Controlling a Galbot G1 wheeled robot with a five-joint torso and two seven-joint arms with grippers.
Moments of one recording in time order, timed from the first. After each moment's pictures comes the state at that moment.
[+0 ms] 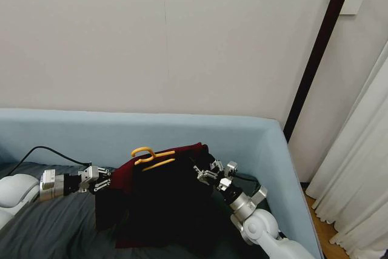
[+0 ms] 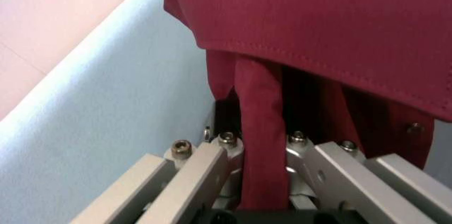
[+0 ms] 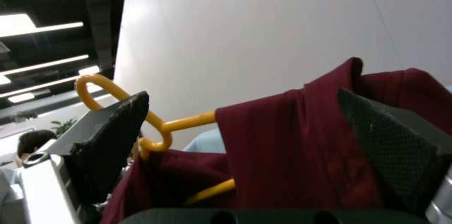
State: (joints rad) left arm 0.83 -0.52 -0.24 -1.39 -0.53 -0.35 0.99; right arm -0.84 1.13 -0.08 1.58 1.04 0.28 -0.49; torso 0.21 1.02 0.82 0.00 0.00
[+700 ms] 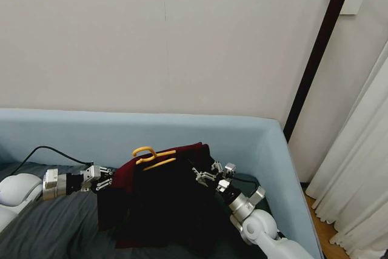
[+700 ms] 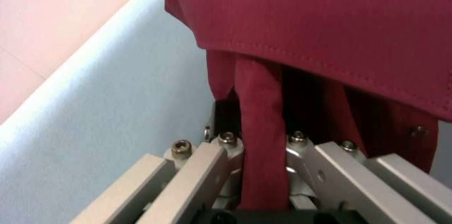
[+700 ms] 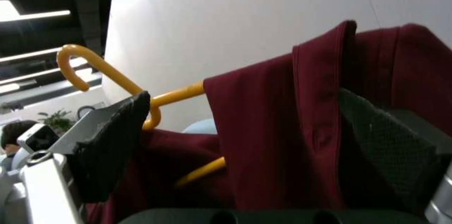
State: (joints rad) left arm 0.80 -0.53 -0.22 -1.37 -0.53 -0.36 1.00; right arm -0.84 1.14 -0.09 1.56 1.01 0.28 -0.47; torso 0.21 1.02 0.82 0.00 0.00
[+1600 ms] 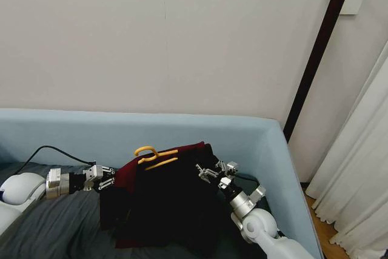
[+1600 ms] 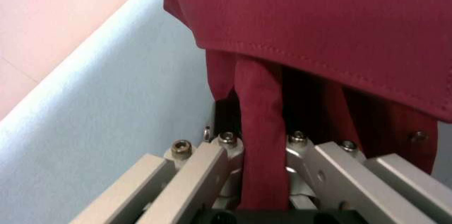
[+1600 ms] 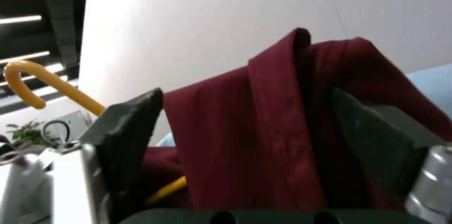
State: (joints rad) left arm 0.77 -0.55 -0.19 -1.36 -0.53 -0.37 1.00; right arm -0.83 1.14 -0.08 1.54 1.01 0.29 -0.41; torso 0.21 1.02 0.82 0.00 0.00
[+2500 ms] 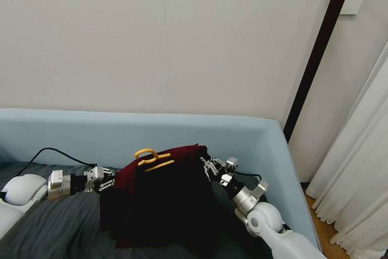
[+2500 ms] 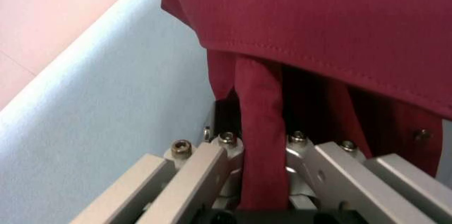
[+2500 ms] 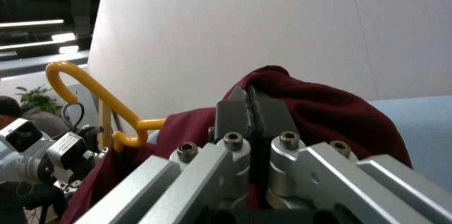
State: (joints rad) left arm 0.76 -0.56 -0.17 -1.32 -0.51 -0.39 1.00; right arm -0.81 1.11 -0.06 1.57 0.93 0.25 -0.44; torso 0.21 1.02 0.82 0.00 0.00
